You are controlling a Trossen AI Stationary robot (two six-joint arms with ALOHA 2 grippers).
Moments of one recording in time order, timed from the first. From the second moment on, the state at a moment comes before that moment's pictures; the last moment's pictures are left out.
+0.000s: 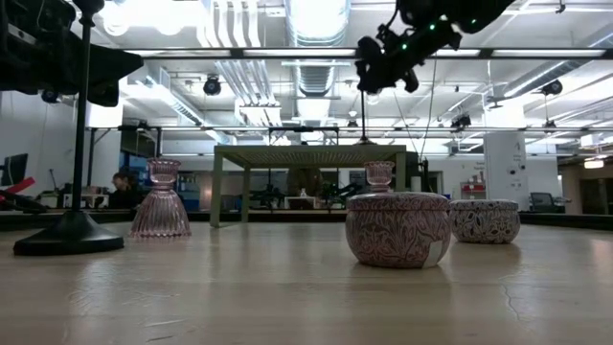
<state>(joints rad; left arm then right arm) -0.37 0.13 0.01 0.18 -0.44 0.12 -0.71 1.46 1.22 -0.05 0.04 0.10</state>
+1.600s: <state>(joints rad) -0.37 0.13 0.01 0.18 -0.44 0.12 -0.74 1.52 1.22 -0.12 0.00 0.08</state>
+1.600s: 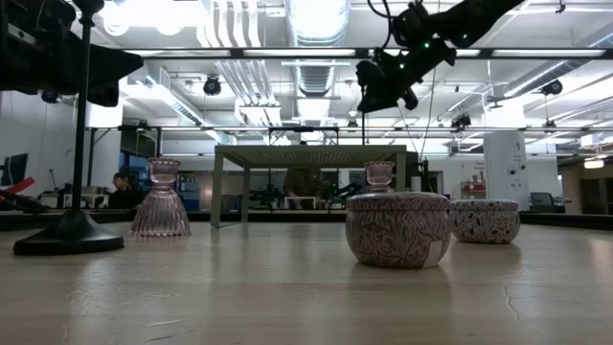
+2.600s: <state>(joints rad) -0.37 0.13 0.01 0.18 -0.44 0.12 -0.74 1.23 1.15 -0.43 -0.02 0.00</state>
